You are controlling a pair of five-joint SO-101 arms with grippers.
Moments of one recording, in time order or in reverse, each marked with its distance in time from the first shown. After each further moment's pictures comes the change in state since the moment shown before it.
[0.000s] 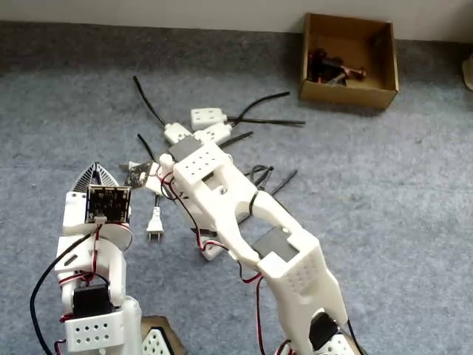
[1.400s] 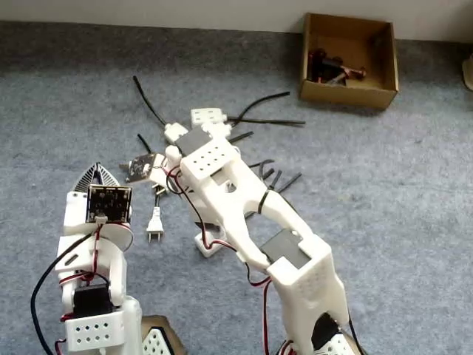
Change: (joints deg) left arm 0.1 0.0 0.0 0.0 0.0; right arm 1.2 -2.0 -0.1 1.8 0.6
